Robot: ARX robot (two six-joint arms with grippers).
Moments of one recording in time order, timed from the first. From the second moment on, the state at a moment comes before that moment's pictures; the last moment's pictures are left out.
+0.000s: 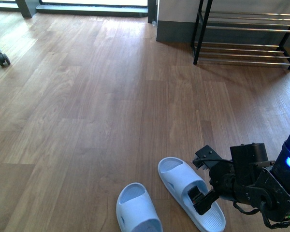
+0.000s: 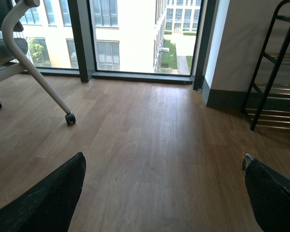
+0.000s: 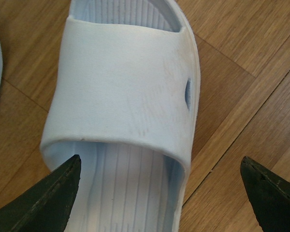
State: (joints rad) left arm 0.00 0.02 0.01 0.00 0.00 0.00; right arm 0.02 2.85 1.08 0.79 -0.19 -0.40
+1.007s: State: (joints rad) left arm 0.00 0.02 0.01 0.00 0.00 0.00; right arm 0.06 2.96 1.17 0.89 -0.04 -0.39
